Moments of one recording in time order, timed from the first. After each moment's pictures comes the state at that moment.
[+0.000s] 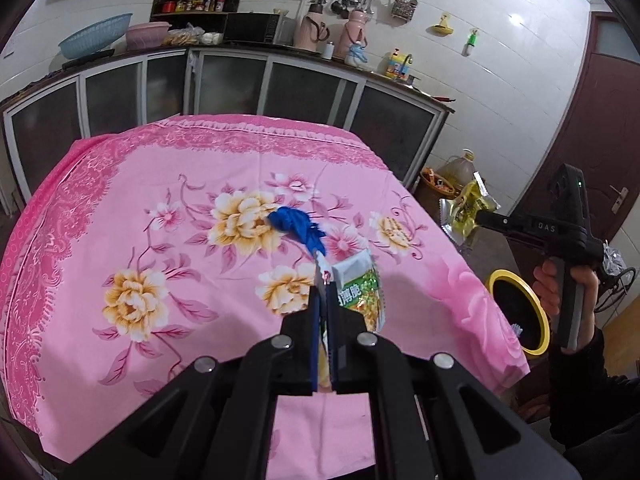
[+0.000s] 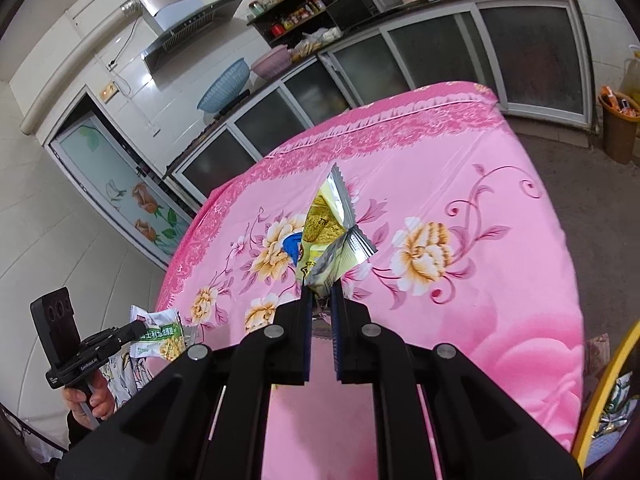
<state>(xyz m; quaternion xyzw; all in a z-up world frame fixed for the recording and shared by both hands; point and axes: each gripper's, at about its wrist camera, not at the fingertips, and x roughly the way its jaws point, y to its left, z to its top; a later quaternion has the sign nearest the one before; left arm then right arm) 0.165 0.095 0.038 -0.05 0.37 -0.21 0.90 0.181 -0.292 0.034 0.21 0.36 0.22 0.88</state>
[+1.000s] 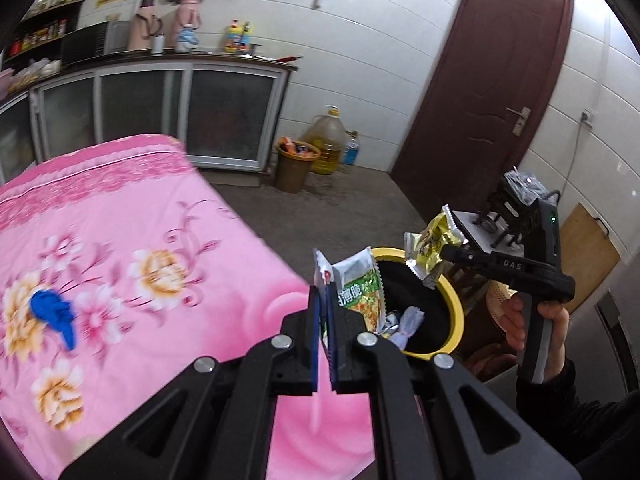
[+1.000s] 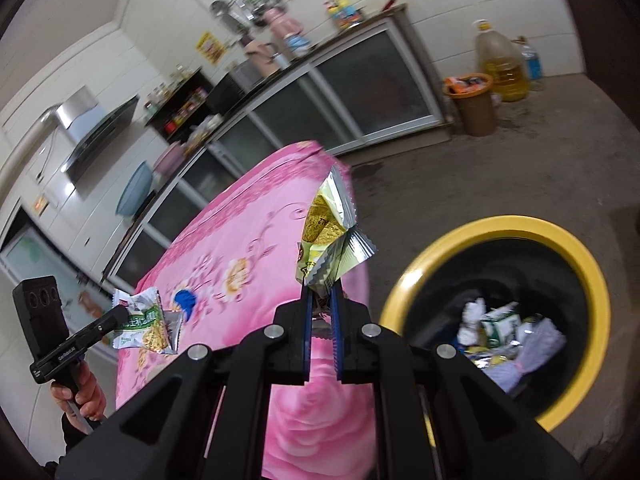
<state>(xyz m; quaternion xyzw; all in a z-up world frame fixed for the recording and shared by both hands) 0.172 -0.183 0.046 0.03 0.36 -0.44 0.82 0.021 -0.530 -0.006 0.32 0.29 0.00 0.90</state>
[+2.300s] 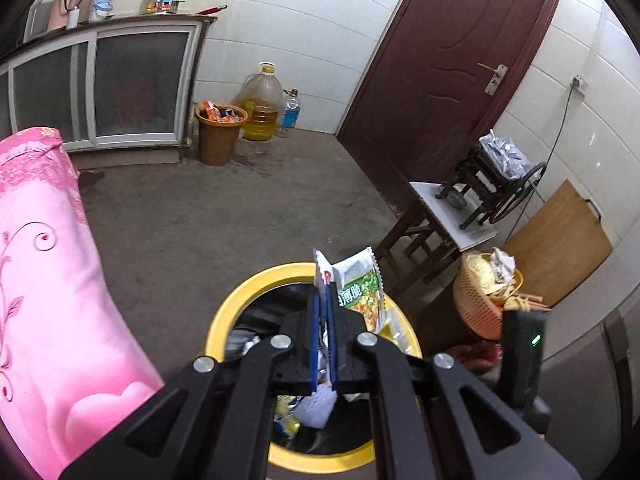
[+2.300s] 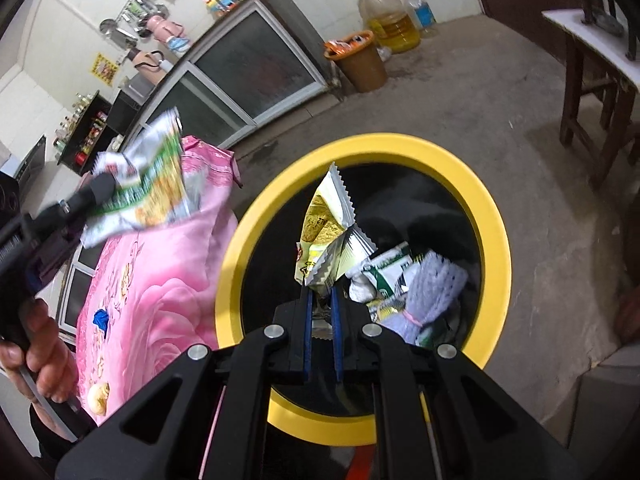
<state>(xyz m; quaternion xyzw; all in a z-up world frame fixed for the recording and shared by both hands) 0.190 -0.432 -0.017 0.04 0.41 -0.51 0.75 -0.025 -0.591 -0.120 0.38 0.37 -0.13 0.84</state>
